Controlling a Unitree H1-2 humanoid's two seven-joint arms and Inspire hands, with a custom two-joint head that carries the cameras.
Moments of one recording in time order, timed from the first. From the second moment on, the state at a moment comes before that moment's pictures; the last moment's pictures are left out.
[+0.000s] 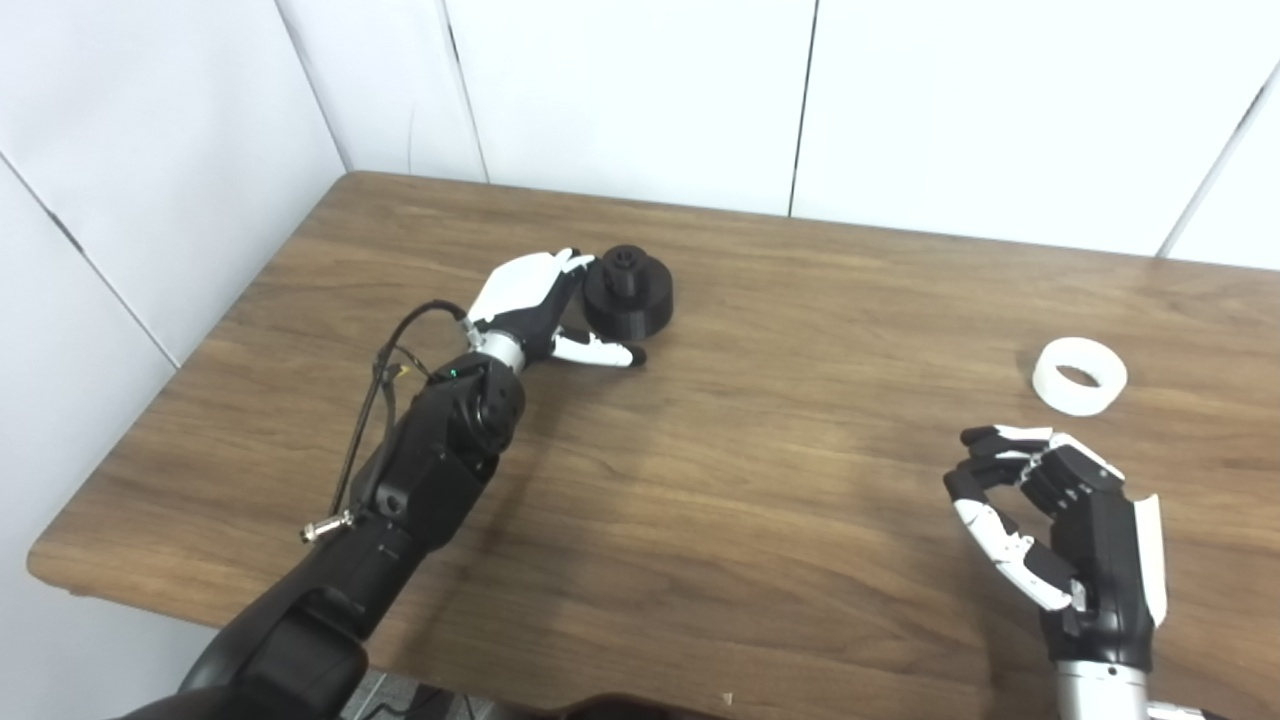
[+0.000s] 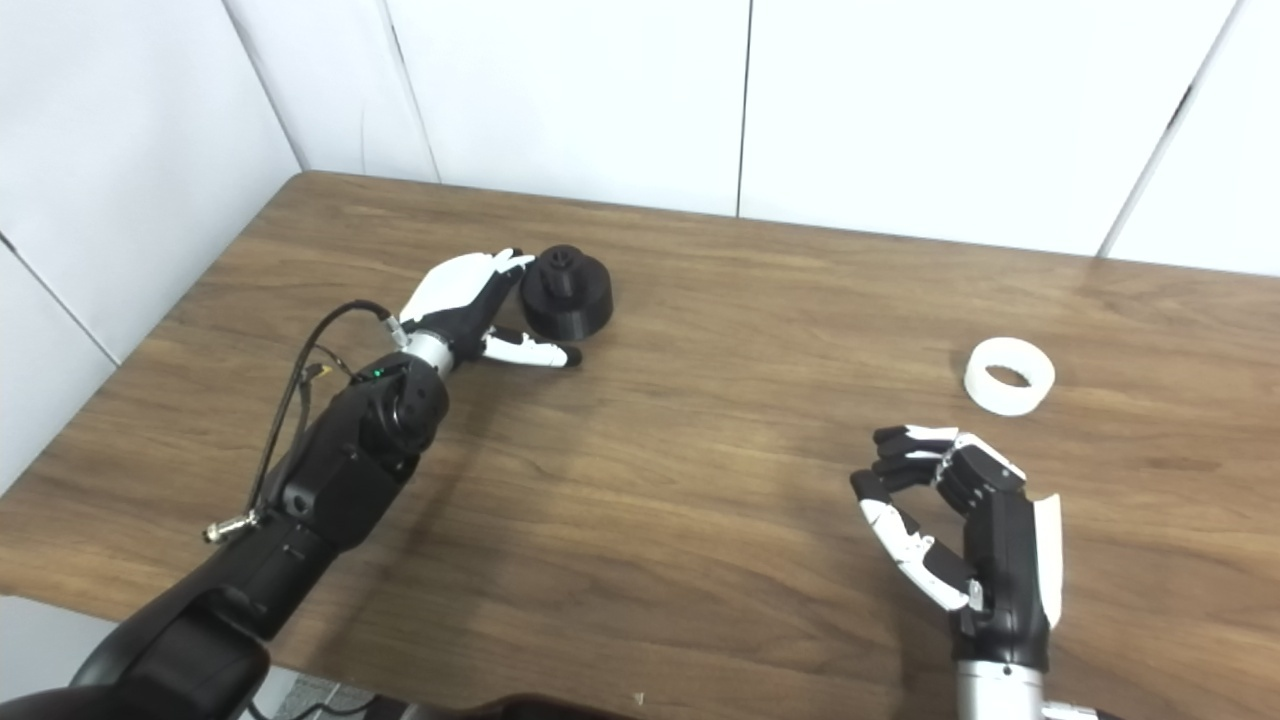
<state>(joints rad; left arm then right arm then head) -0.44 0.38 -0.23 0.32 0.69 0.29 -0.08 0.10 -0.11 0.24 -0.20 -0.12 -0.21 -0.28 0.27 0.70</state>
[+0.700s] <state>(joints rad) -0.51 0.29 -0.12 0.56 0.53 0.12 0.17 0.11 -0.11 0.24 -0.21 -0.12 -0.18 -0.28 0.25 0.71</state>
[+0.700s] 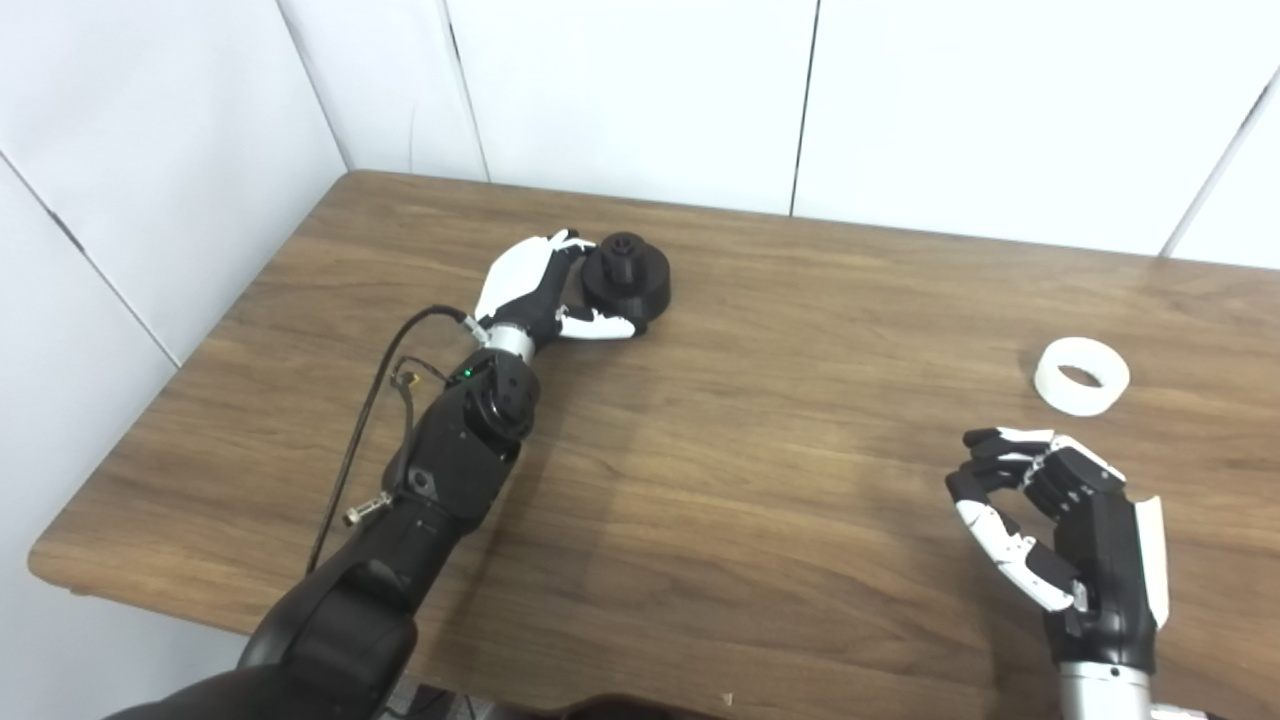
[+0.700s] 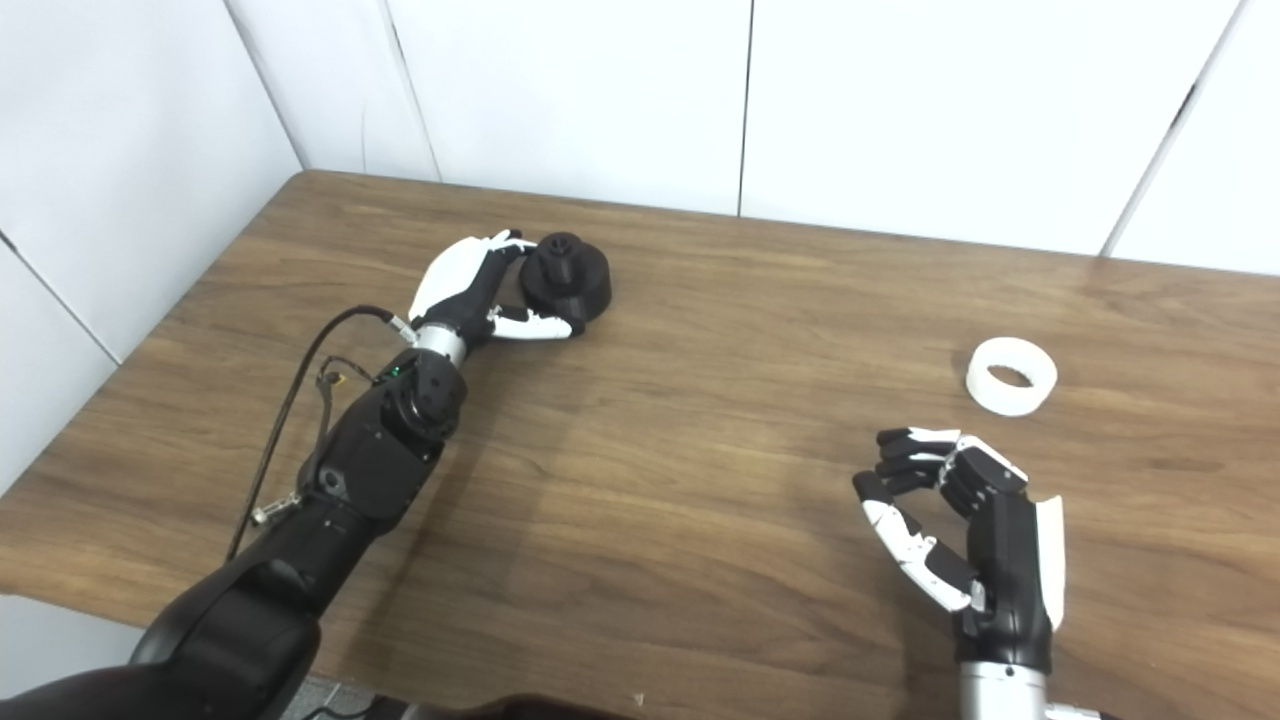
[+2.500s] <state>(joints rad) -0.28 0.28 -0.24 0.10 0.50 0.18 -0.05 0.11 -0.11 0.23 -0.22 -0.15 -0.14 -0.28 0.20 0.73</state>
